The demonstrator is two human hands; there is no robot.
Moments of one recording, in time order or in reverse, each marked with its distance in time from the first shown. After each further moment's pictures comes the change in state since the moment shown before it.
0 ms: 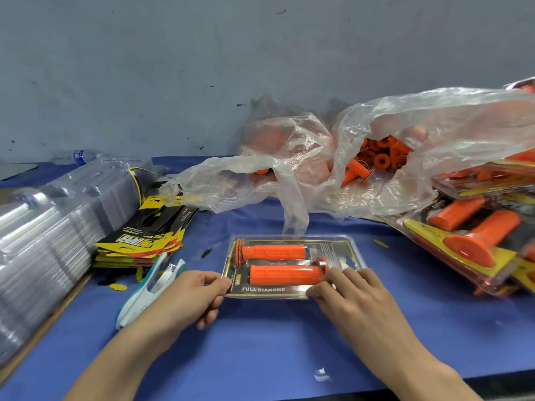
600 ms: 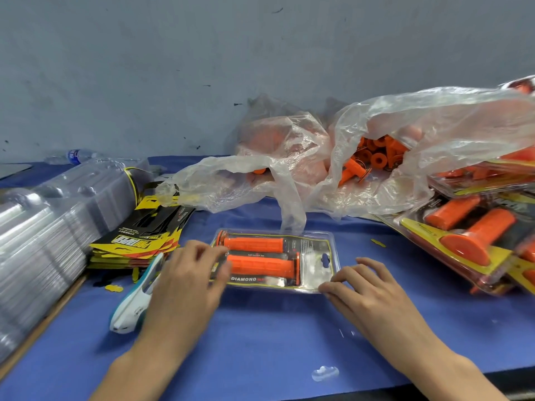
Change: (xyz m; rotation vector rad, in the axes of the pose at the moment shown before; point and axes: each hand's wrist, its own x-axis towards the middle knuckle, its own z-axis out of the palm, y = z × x) left_hand -0.011 0.003 0.011 0.791 0.645 0.734; right_hand -0.008 0.028 0.003 0.006 0.108 -0.084
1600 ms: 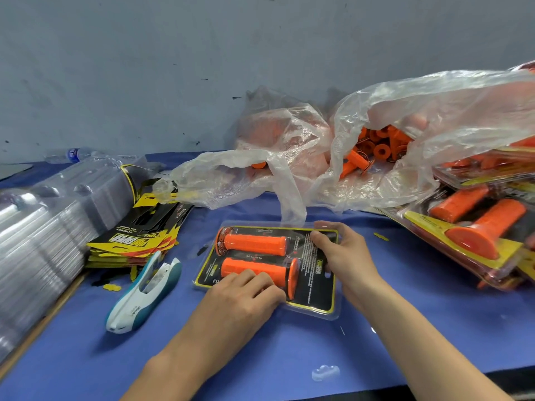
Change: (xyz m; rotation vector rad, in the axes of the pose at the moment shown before) left_hand -0.009 0.032 0.024 0.005 -0.182 0.594; right_hand 0.073 -0.005 0.047 1.267 0.075 1.252
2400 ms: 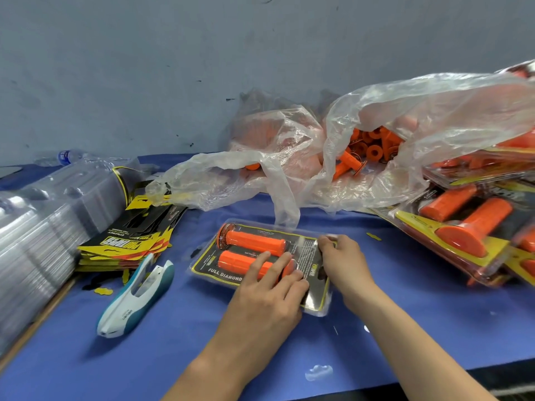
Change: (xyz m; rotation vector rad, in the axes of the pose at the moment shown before) left_hand 0.027 0.031 0.029 0.205 0.121 -0.008; right_hand 0.009 0.018 -0.011 -0.349 0.048 -0.020
